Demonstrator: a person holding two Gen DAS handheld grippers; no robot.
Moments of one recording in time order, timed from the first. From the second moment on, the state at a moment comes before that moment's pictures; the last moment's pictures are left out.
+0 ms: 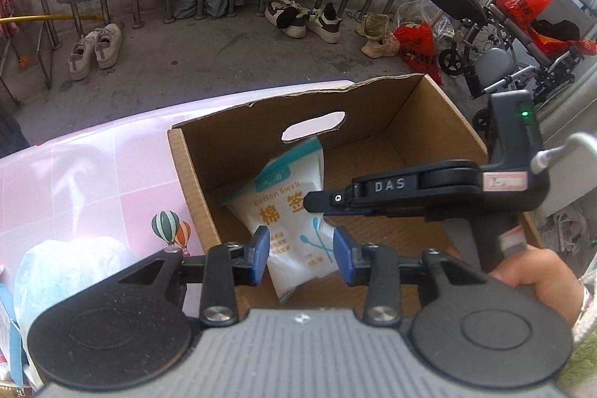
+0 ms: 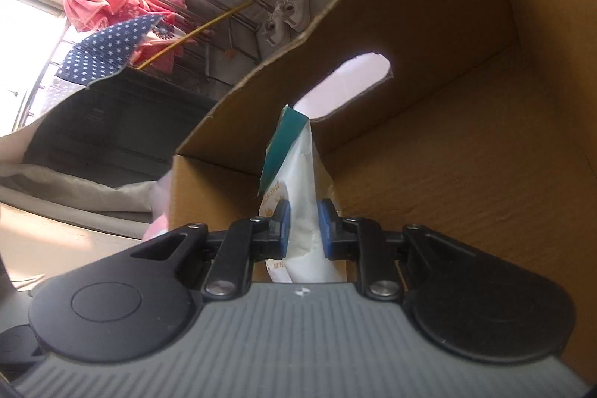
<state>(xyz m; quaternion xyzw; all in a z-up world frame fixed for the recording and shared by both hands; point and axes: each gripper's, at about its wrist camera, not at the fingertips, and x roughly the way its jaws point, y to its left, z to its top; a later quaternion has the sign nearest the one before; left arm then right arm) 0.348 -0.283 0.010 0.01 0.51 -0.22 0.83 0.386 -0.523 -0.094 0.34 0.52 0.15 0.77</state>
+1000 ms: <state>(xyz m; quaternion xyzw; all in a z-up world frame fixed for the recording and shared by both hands) 0.216 -0.114 0.098 -0.02 0.41 -0.11 0.91 0.275 -0.525 0.032 0.40 0.39 0.13 0.82</state>
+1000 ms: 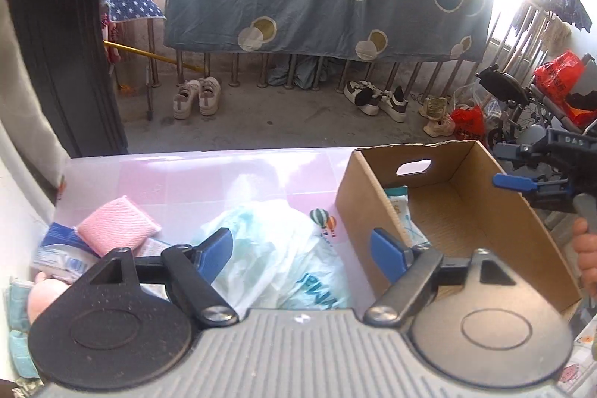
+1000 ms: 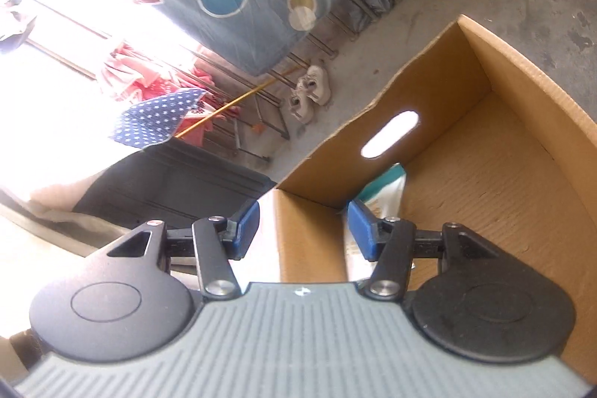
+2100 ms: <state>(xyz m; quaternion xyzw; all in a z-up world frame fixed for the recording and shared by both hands) 0.329 0.080 0.016 -0.06 0.45 0.06 0.89 0.416 -0.159 -0.052 0.39 0.57 0.26 0.68</state>
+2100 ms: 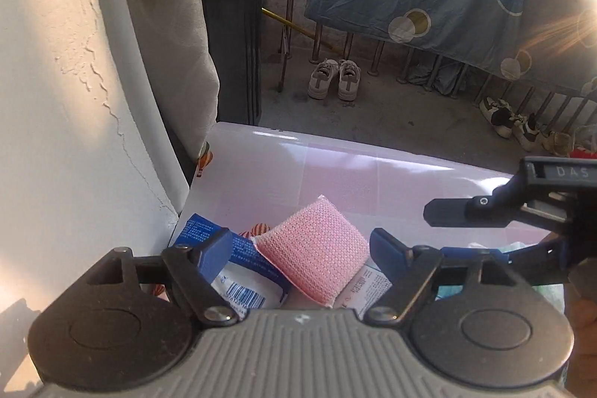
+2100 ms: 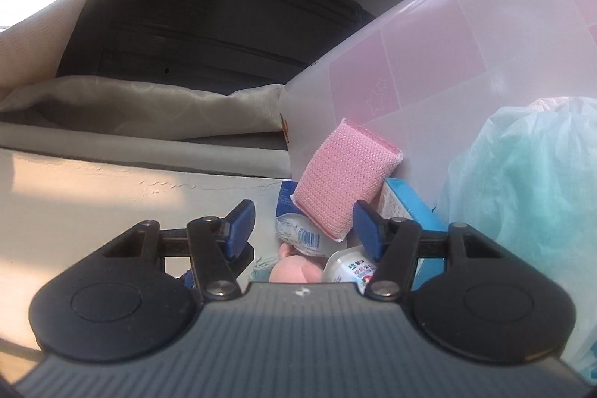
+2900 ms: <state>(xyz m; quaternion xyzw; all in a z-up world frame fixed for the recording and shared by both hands) 0.407 0.085 -0.060 -0.06 0.58 0.03 0.81 0.481 -0.127 -0.143 0.42 0.64 0.24 0.60</state>
